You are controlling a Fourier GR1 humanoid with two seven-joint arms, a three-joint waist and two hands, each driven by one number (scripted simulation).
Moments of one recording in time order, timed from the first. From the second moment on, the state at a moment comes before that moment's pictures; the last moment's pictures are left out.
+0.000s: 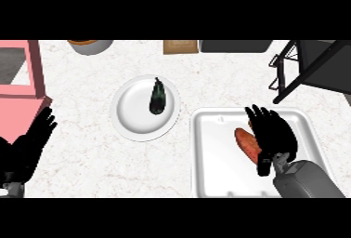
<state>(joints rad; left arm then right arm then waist) 0.03 0.46 -0.01 -1.40 0.27 0.08 0.05 -0.27 -0.37 0.43 -1.57 0.92 0.47 0.66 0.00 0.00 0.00</state>
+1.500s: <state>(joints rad) 0.03 0.34 0.13 -1.44 0.13 -0.03 0.10 -0.29 -0.28 0.29 -1.29 1.18 0.27 0.32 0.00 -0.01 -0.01</state>
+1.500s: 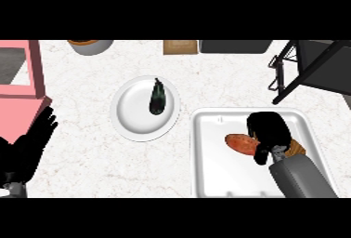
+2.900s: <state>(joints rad) 0.04 0.33 0.17 -1.43 0.11 -0.06 0.10 -0.18 -0.53 -0.48 -1.90 0.31 0.56 0.24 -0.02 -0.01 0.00</state>
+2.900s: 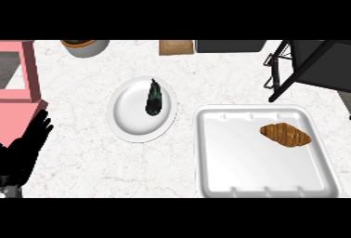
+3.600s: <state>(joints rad) 0.01 0.30 0.16 -1.42 0.08 -0.06 0.10 -0.37 -0.78 -0.71 -1.93 0.06 0.62 0.54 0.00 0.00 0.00</state>
